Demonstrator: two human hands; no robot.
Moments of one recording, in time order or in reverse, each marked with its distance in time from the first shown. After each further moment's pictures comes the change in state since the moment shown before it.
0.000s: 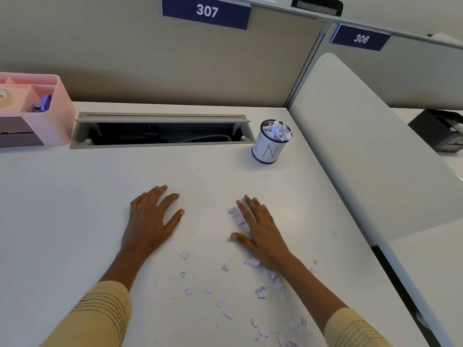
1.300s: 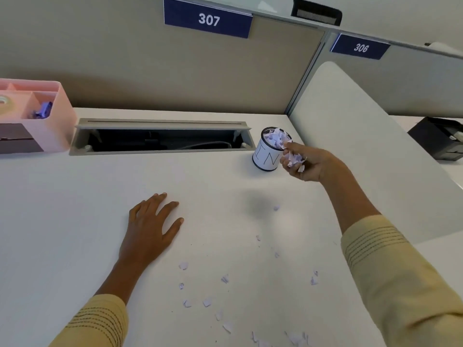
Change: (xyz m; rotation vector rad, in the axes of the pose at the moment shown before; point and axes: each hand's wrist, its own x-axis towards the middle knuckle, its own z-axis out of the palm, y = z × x) left_hand 0.000 0.000 -0.001 -0.005 -0.046 -0.014; right_hand 0.122 0.060 -0.173 1.500 -0.065 0.878
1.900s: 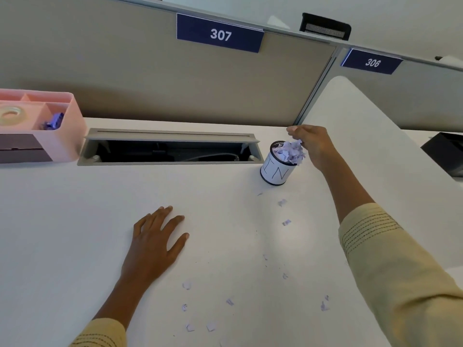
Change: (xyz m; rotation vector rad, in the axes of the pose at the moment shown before) left_hand 0.000 0.000 0.000 0.007 -0.022 -0.018; right_hand 0.040 -0.046 0.022 -0.576 0.286 -0.688
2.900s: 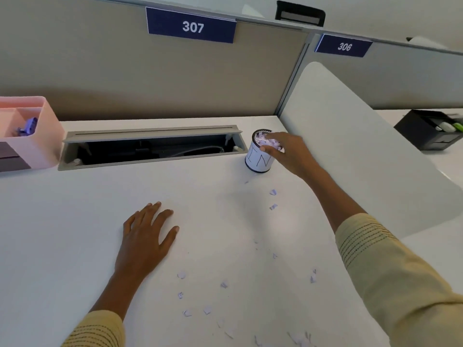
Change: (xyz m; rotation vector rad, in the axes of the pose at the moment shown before) left_hand 0.001 0.002 -0.002 0.017 0.026 0.041; right_hand -0.055 0.031 0.001 -0.620 -0.040 -0.429
